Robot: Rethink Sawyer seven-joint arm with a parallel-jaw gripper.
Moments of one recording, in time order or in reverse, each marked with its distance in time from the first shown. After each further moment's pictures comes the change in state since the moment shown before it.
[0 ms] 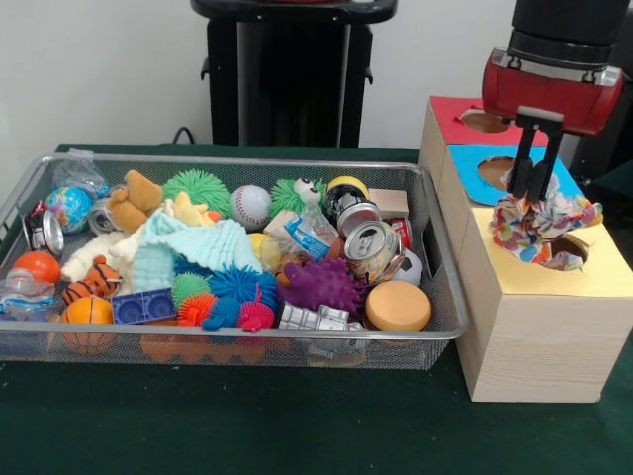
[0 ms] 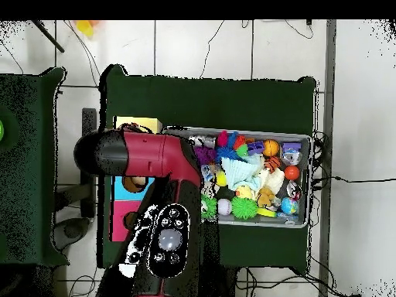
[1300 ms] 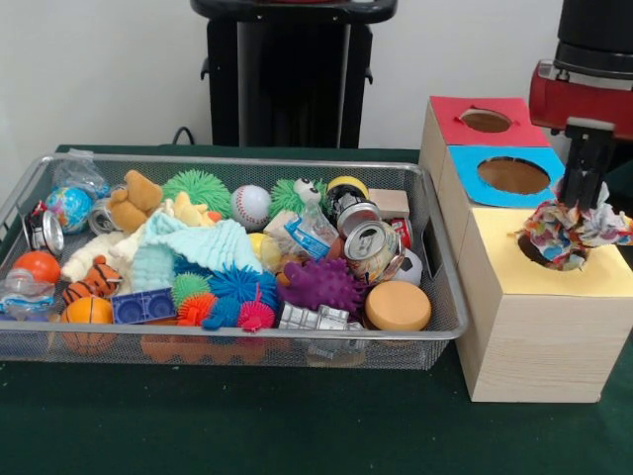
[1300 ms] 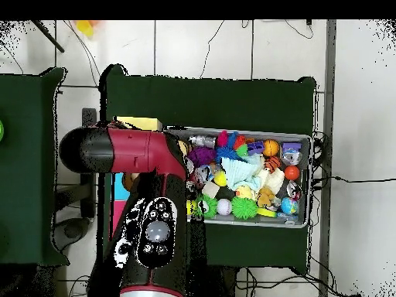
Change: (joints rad) arm 0.022 0.022 0.036 -0.035 0.034 0.000 0.000
